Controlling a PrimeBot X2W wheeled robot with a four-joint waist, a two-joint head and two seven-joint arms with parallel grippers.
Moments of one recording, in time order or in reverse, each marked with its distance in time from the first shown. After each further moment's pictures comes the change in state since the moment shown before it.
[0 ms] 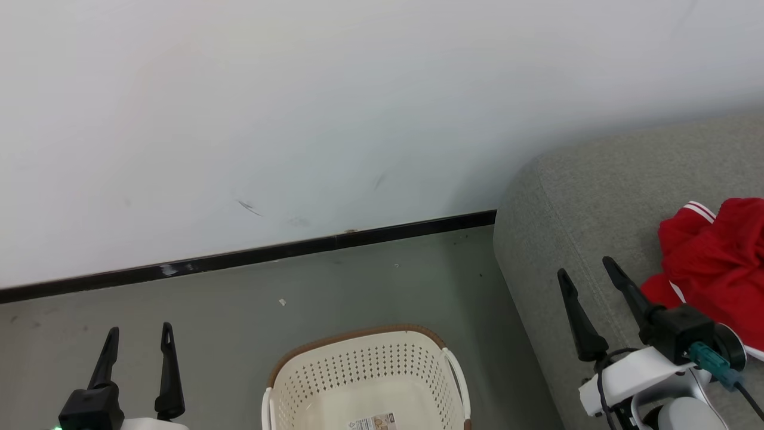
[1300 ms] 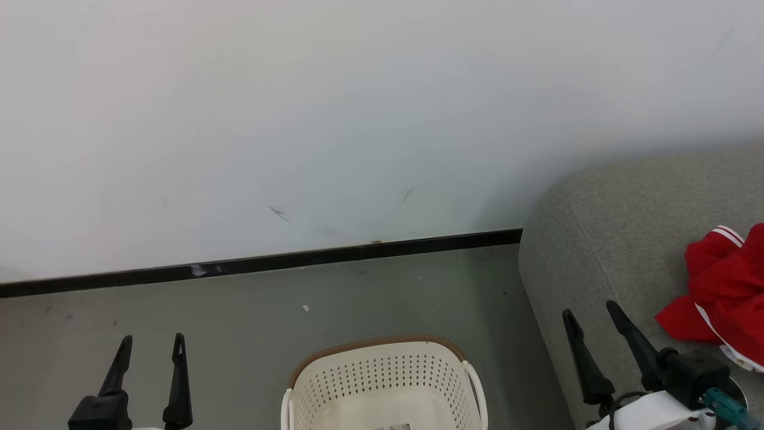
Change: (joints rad) left arm 0.018 0.008 -0.029 0.010 -0.001 -0.035 0.001; right arm 0.162 0.006 0.006 -0.090 0.104 0.000 0.000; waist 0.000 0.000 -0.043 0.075
